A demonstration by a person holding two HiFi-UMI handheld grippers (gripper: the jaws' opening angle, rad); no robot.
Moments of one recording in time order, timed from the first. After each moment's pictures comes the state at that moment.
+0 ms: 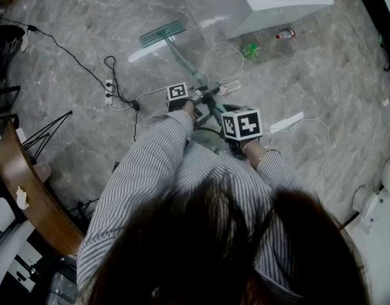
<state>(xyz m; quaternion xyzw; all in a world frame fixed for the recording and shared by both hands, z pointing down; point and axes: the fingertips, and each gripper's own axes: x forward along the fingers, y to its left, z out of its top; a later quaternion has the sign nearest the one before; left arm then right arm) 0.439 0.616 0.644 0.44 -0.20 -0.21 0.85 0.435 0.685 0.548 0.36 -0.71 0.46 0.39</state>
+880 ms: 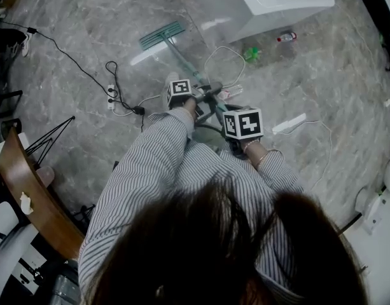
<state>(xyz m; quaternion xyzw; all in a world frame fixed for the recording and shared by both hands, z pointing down) 0.440 0.590 0.647 0.48 -0.20 -0.13 0.84 0.435 0.659 0.554 0.38 -0.70 0.47 0.38</state>
